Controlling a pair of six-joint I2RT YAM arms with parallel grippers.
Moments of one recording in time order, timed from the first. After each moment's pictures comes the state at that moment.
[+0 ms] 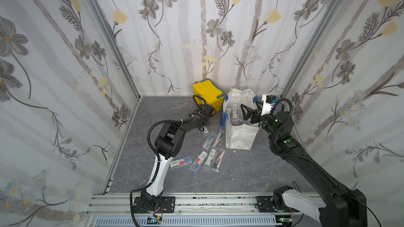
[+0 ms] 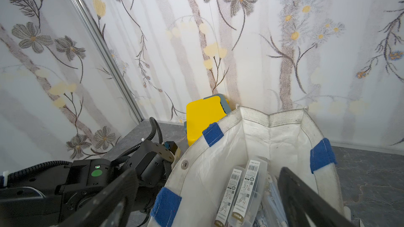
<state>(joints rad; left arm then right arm) -0.56 2.26 1.64 -0.43 -0.29 -0.64 0.32 1.11 0.81 0.31 -0.18 0.25</state>
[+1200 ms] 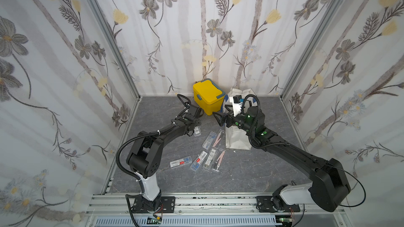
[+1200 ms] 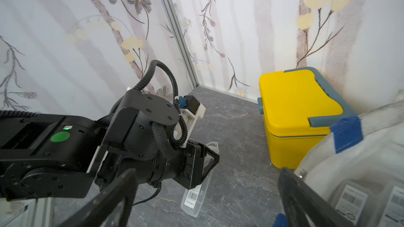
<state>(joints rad) -0.51 1.75 1.21 -0.27 -0.31 -0.63 0.60 1.41 1.00 0.31 -0.27 0.28</state>
